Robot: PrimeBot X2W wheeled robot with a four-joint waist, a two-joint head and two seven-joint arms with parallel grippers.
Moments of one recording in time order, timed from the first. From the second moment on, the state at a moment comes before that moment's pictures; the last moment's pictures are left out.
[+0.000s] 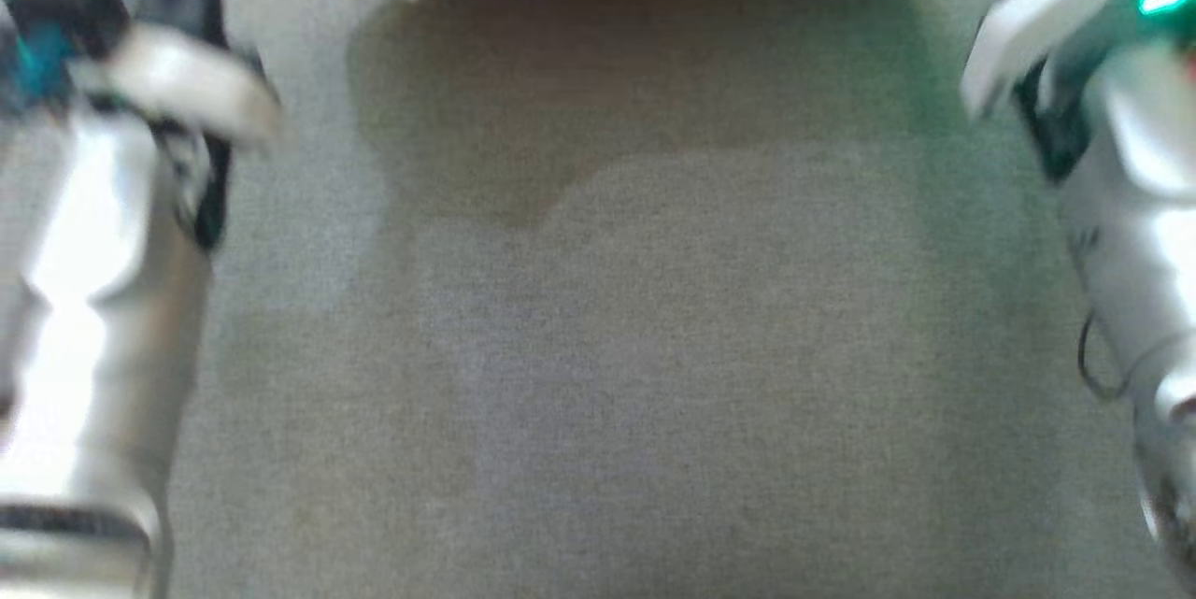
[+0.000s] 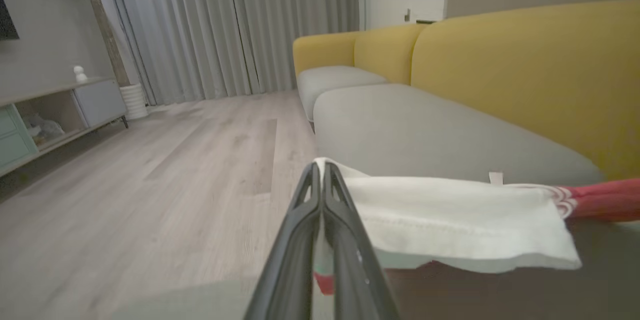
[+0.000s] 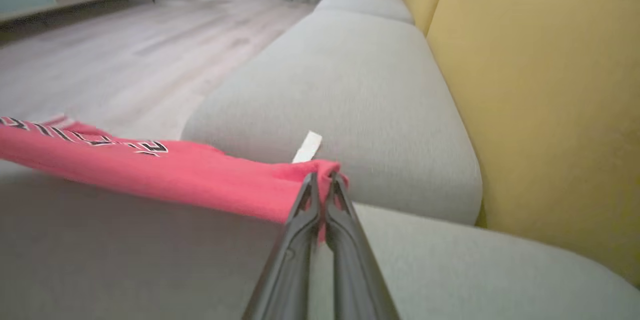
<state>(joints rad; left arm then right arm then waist) -0.97 0.25 -0.30 0.88 -0.32 -0.13 -0.25 -1.08 -0.21 0.25 1.15 0.12 0.13 -0.13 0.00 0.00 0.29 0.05</state>
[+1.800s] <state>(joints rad) -0.33 0.58 -0.53 0.19 -0.39 -0.08 0.11 -0.64 -0.57 0.76 0.58 0.74 0.13 0.35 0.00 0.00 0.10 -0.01</state>
